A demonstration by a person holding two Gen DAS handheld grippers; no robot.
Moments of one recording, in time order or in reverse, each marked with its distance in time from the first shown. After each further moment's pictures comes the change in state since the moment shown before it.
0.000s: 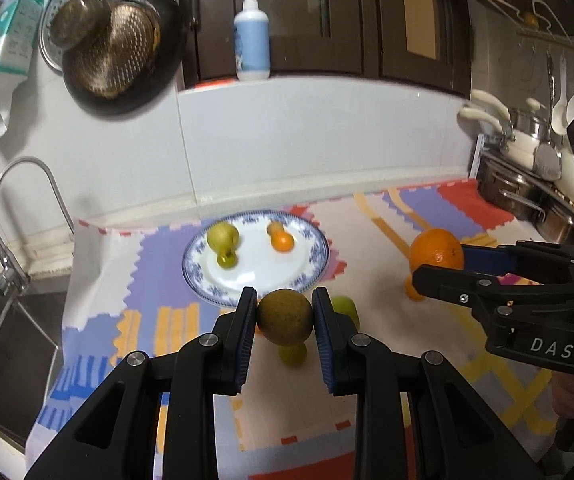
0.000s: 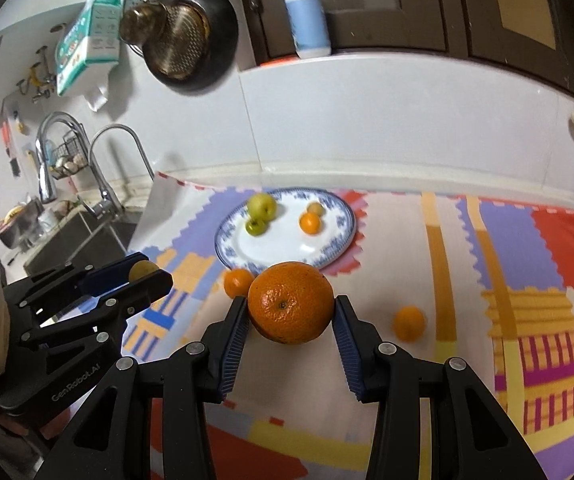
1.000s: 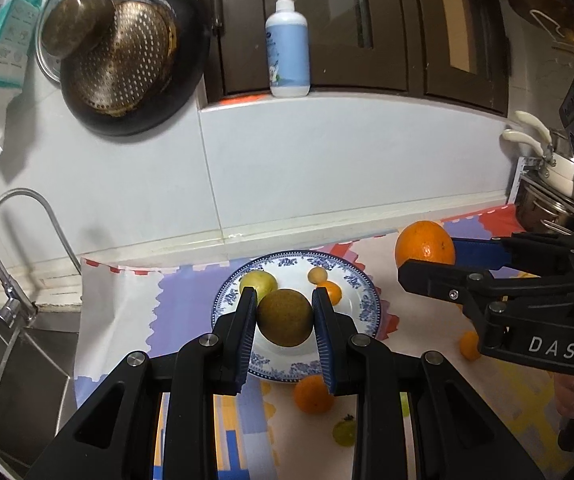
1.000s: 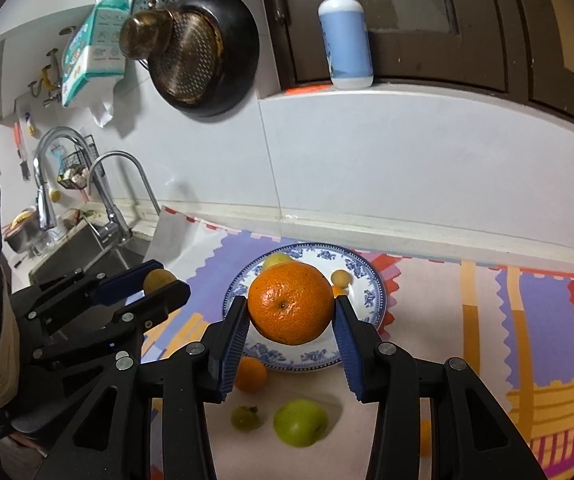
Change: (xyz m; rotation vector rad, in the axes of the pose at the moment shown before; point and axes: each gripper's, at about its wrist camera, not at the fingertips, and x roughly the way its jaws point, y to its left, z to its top) left arm 0.063 0.040 0.051 -0.013 -0.017 0.066; right arm 0.065 0.009 0.079 -0.066 -0.034 0.066
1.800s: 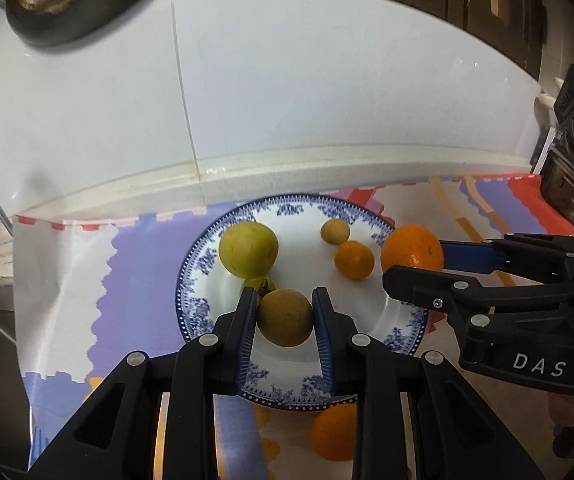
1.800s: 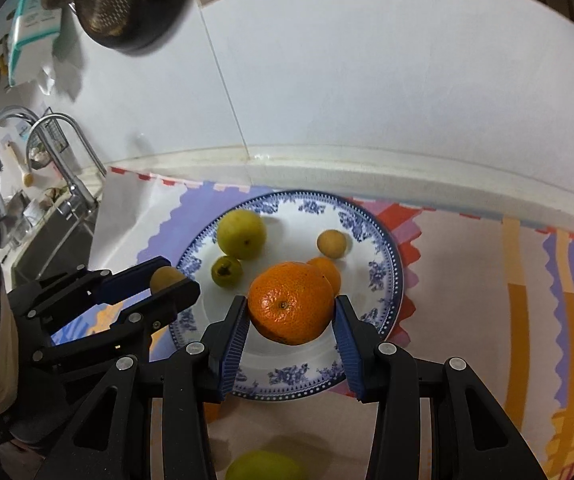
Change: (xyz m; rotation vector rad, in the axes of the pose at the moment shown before) left arm 0.116 0.018 -0.015 -0.035 0.211 -0.060; right arm 0.116 -0.036 -0.008 0.062 0.206 0.010
